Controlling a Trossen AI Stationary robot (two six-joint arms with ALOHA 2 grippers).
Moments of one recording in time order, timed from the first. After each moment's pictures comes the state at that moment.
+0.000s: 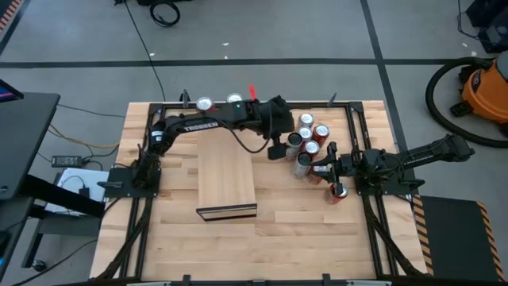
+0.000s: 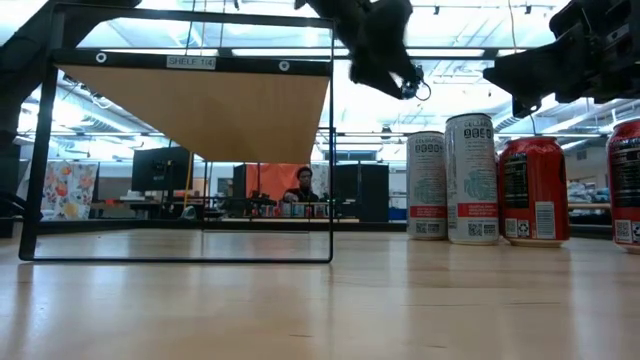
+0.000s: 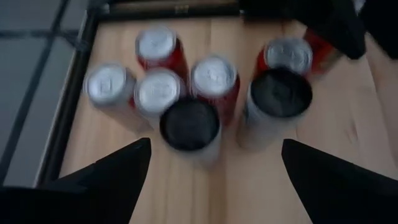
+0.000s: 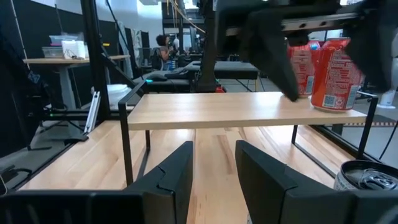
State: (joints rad) left arm 0.19 2.13 2.15 -0.78 0.02 0.19; right arm 0.14 0.45 0.01 0.50 0.14 -0.02
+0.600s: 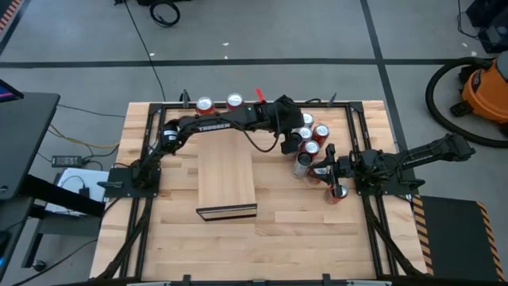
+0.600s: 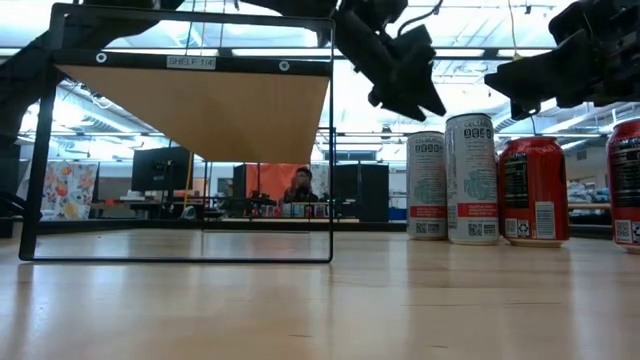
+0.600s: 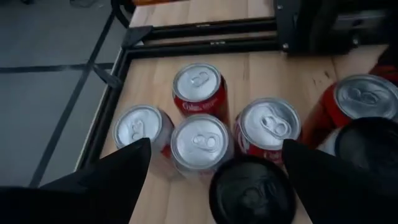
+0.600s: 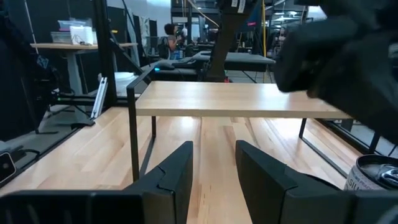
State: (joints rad) left arm 0.23 2.24 2.15 -0.55 -0.02 0.23; right arm 0.14 0.47 0.01 0.49 0.10 -0.05
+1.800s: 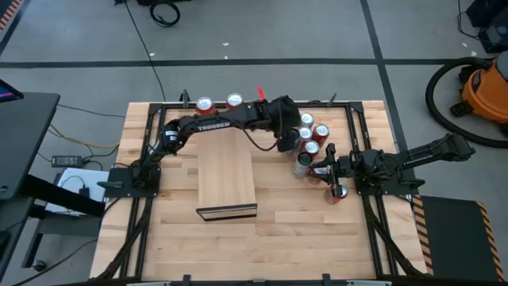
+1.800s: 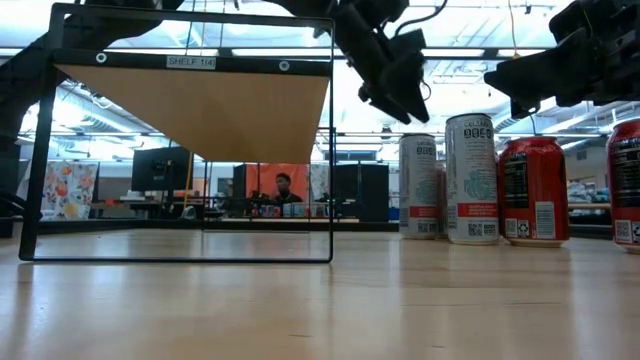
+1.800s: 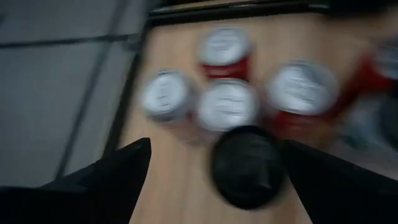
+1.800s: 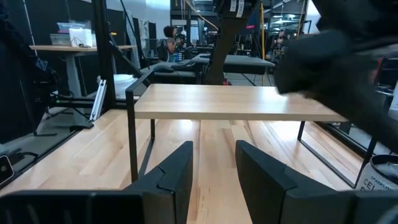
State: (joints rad) left arm 0.23 2.25 2.24 -0.74 -0.09 0.27; right arm 0.14 0.47 0.01 0.49 0.10 -0.05
